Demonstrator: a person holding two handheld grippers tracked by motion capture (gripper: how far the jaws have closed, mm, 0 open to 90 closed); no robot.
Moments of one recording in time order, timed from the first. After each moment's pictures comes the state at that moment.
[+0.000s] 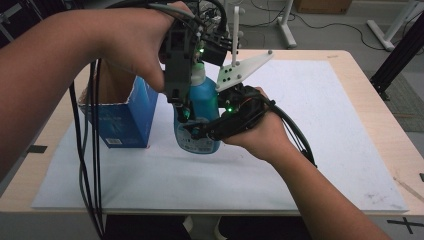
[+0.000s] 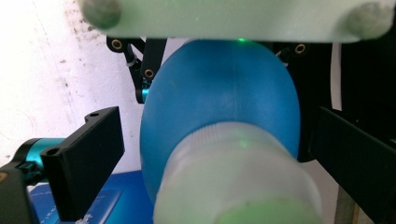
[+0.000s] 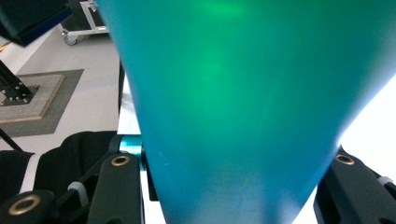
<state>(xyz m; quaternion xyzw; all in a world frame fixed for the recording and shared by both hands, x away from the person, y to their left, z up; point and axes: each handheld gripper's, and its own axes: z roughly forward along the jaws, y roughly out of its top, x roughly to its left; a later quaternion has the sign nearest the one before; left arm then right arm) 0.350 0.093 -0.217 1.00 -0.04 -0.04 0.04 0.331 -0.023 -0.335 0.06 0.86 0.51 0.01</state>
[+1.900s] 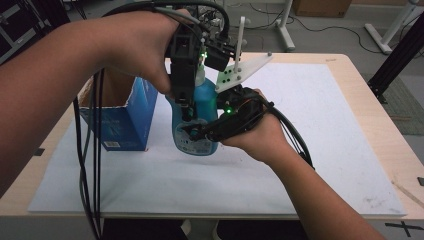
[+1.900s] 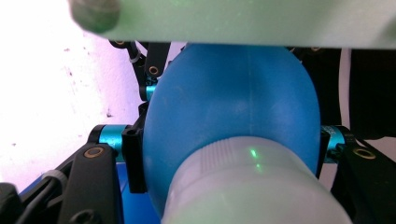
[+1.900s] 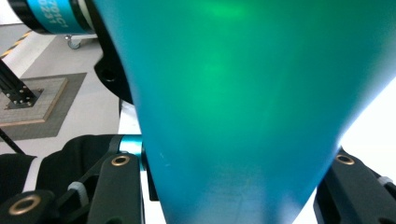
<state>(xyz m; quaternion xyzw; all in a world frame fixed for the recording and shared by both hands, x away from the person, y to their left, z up) 0.354 0.088 -0.218 1.00 -0.04 -0.03 0.01 0.335 -0.023 -0.334 0.06 0.85 0.52 0.00</state>
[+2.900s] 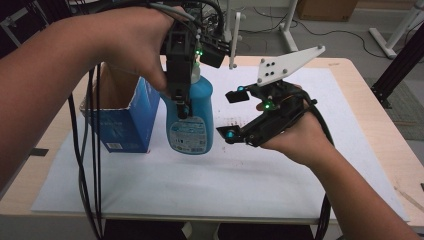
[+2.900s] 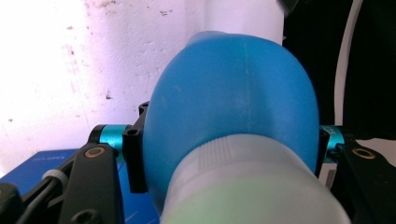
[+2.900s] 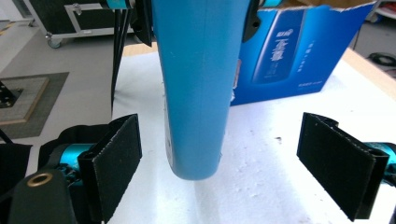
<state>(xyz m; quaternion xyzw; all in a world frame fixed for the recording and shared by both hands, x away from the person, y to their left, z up) 0.357 0.098 -0.207 1.00 0.00 -0.03 0.01 0.331 -0.079 -0.306 0.08 0.85 0.52 0.05</state>
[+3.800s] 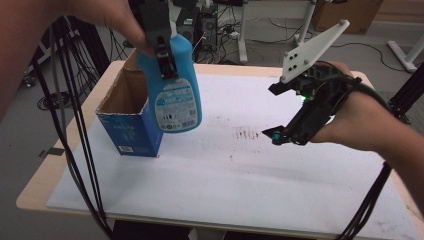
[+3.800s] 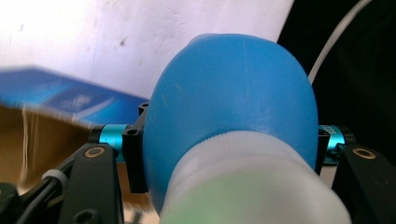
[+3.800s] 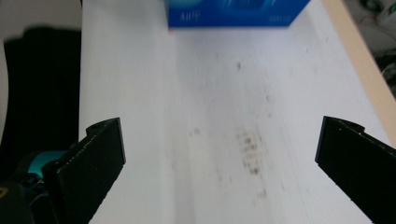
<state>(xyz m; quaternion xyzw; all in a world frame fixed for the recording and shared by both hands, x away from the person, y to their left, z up) 0.378 0.158 -0.132 0.98 0.20 -0.05 0.04 0.339 -0.107 -0.251 0.03 0.94 0.33 0.10</state>
